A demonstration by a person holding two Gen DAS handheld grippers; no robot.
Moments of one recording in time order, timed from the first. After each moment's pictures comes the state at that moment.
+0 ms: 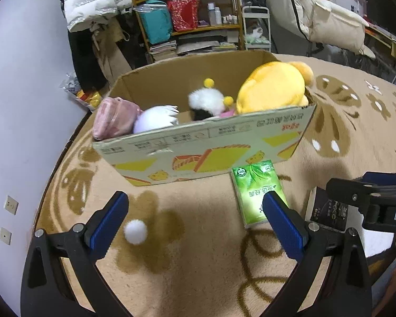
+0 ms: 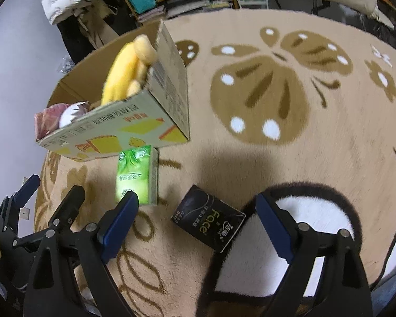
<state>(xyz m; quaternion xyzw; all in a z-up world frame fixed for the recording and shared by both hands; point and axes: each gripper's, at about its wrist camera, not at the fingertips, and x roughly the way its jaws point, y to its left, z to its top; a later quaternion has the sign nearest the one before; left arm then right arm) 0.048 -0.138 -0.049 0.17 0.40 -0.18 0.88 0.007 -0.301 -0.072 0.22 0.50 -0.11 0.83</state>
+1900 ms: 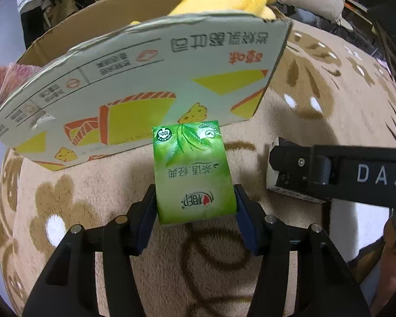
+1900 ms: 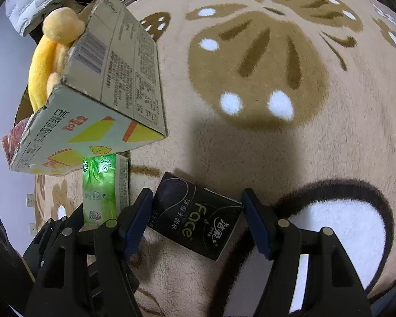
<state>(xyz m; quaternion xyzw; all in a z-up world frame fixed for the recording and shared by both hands) 0.059 -0.187 -0.118 0.17 0.49 -0.26 0.82 0.045 -0.331 -0.128 0.30 0.54 -0.13 0.78</state>
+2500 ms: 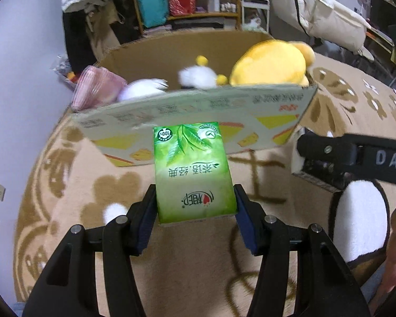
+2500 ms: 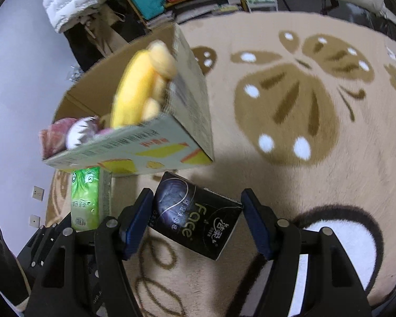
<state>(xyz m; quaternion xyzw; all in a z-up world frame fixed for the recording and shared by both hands) 0.050 -0.127 -0.064 0.14 0.43 -0.19 0.87 0.049 -0.297 -0.085 0.25 0.48 -0.09 0.83</state>
